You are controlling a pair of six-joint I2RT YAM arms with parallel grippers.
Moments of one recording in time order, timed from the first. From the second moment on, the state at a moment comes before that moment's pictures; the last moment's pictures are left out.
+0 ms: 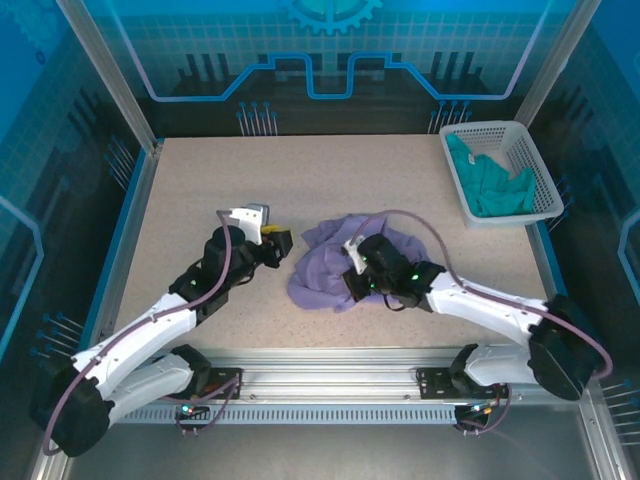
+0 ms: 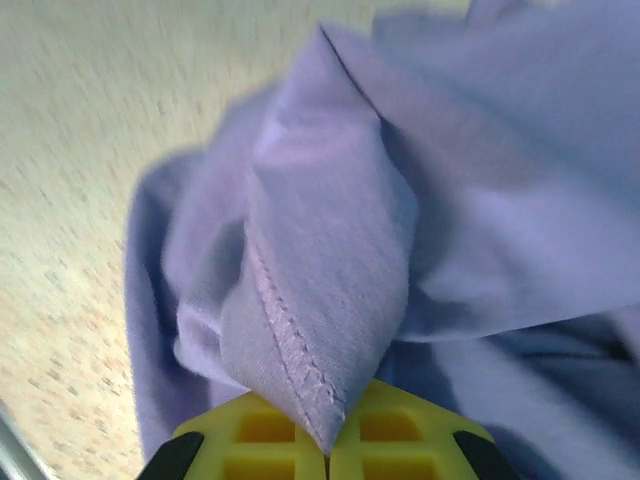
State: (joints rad) left arm -0.54 0.95 0.58 0.04 -0.02 -0.41; right arm 0.79 1.22 0.76 -0.32 0.00 0.23
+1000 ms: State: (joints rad) left arm -0.88 1.52 0.58 0.25 0.17 -0.26; right arm 0.06 1.05 1.18 -0.56 -0.28 0.29
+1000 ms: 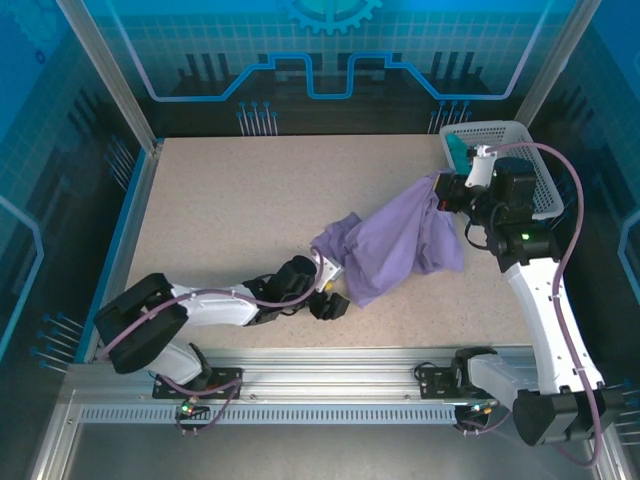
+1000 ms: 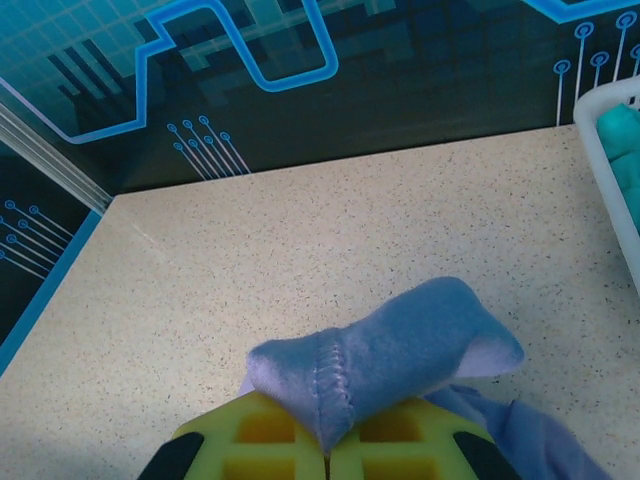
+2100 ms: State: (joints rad) left arm -0.85 1.18 0.76 0.35 -0.18 0.05; right arm 0.05 1.05 1.27 -0.46 -0.30 0.29
